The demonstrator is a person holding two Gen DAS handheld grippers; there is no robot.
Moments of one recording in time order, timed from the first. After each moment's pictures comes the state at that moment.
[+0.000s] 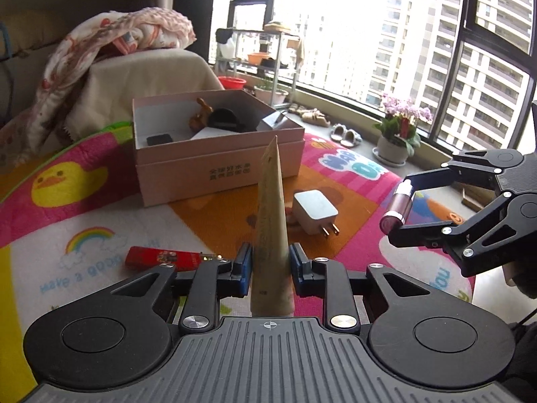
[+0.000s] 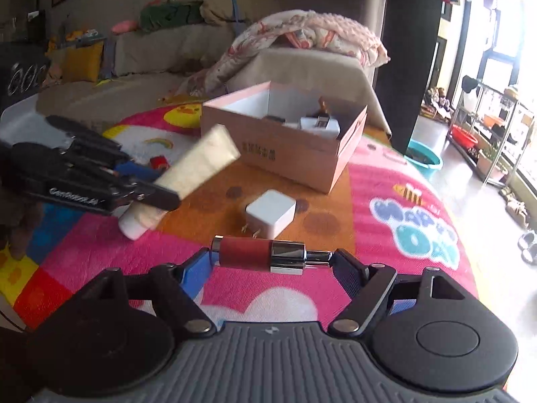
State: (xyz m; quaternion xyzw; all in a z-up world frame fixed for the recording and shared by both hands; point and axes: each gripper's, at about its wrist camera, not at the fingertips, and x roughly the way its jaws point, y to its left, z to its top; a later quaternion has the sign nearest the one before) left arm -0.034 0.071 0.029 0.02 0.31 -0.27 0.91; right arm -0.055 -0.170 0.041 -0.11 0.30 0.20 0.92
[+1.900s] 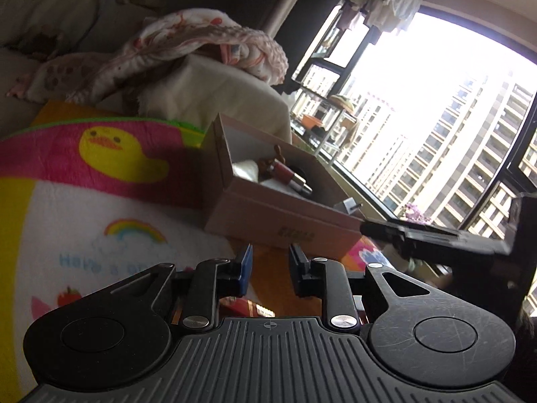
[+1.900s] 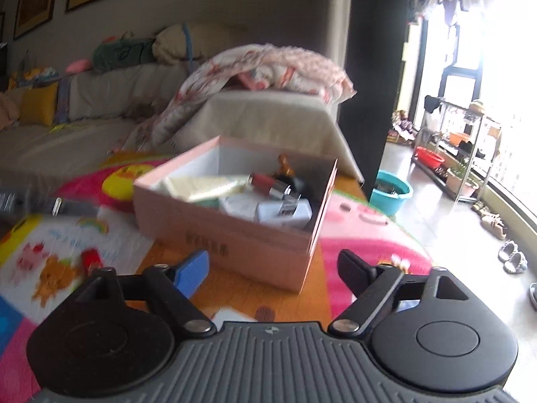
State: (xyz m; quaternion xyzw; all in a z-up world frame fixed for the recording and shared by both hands) left arm 0.003 0.136 0.015 -0.21 0.27 -0.20 0.92; right arm 0.050 -0.144 0.052 -0.06 0.25 0.13 0.96
